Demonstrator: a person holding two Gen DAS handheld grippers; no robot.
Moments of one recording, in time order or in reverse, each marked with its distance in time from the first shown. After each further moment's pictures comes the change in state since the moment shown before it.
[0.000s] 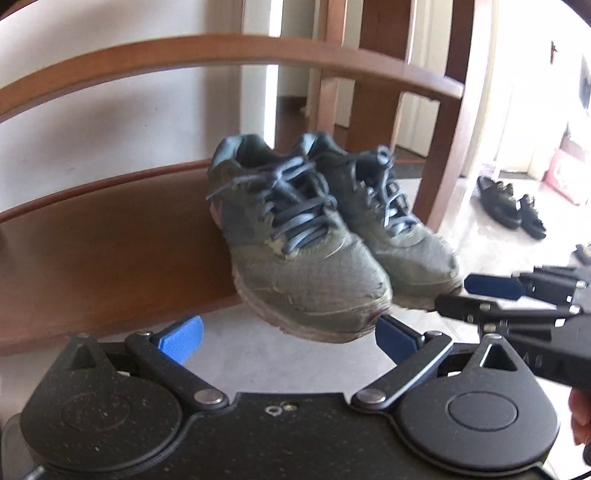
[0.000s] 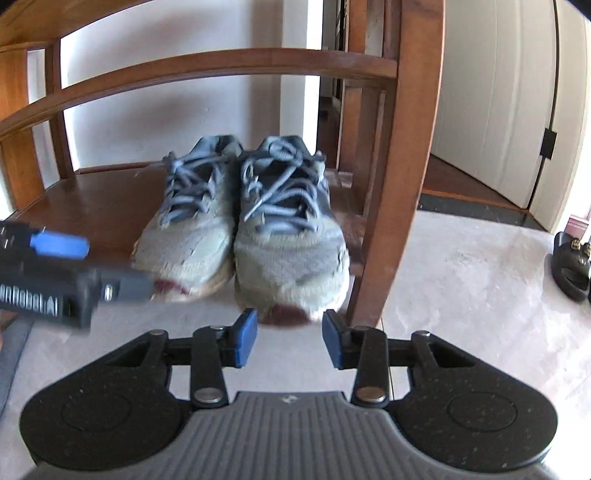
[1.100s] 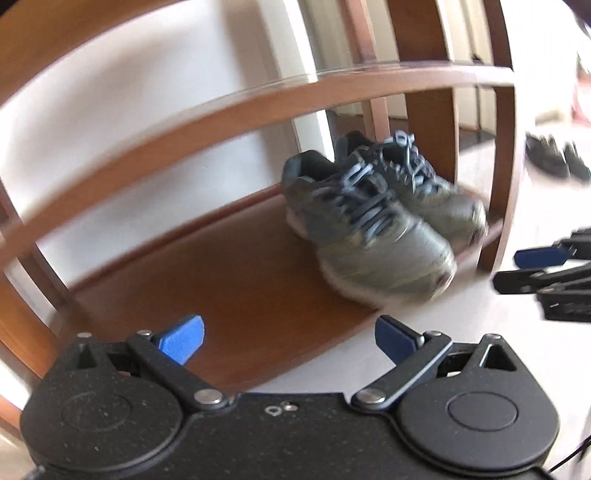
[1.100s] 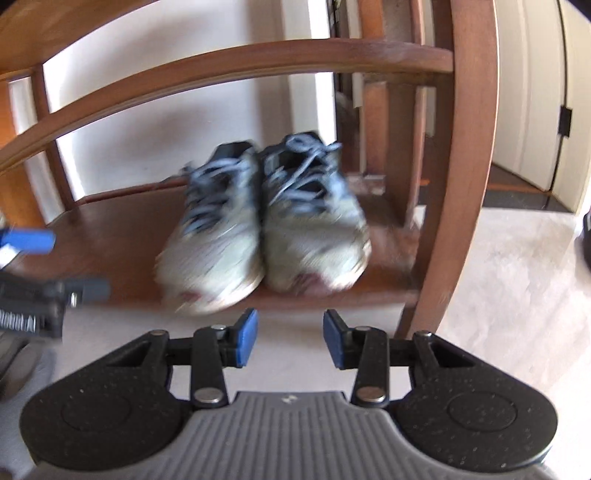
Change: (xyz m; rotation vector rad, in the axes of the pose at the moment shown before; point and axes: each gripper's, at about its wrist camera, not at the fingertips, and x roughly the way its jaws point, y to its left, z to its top) left arm -0.037 0.066 0.017 0.295 -0.008 0.213; right arm 0.012 0.032 0.012 0.088 0.020 0.109
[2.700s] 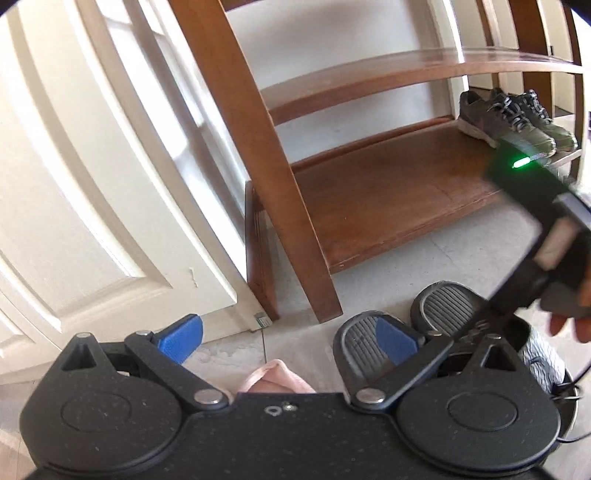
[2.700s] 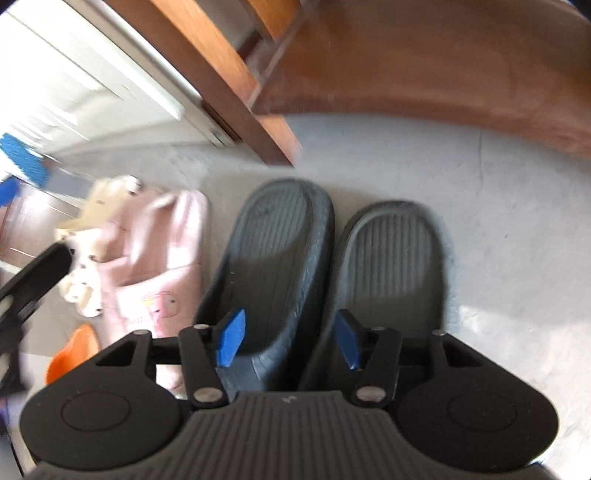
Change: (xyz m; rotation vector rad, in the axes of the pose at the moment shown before) left arm -0.149 0.232 -0.192 -0.138 0.088 0.176; right arm 0.111 0.370 -0.013 -0.046 0.730 0.356
